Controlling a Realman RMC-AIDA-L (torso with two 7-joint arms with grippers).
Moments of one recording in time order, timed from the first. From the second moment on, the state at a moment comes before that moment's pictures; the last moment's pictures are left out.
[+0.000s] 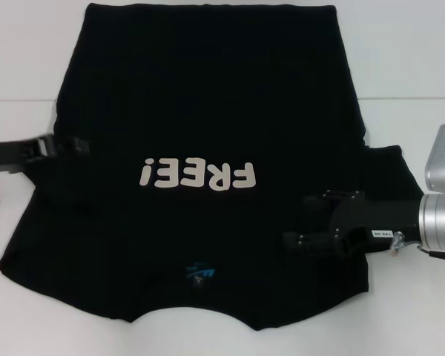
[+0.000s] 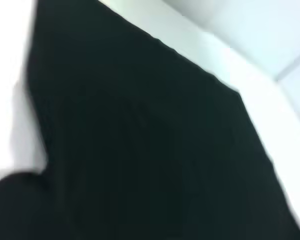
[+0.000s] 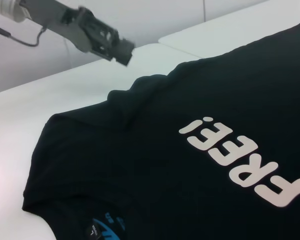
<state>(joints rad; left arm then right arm) -0.58 -2.03 0.55 0.83 2.25 1.25 -2.34 0.61 2.09 -0.93 -0.60 -2.00 -1.24 1.43</state>
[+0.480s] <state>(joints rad) -0.58 -1.88 0.48 0.45 2.20 1.15 -2.48 0.61 2.09 -0.93 -0.58 -2.01 -1.24 1.43</state>
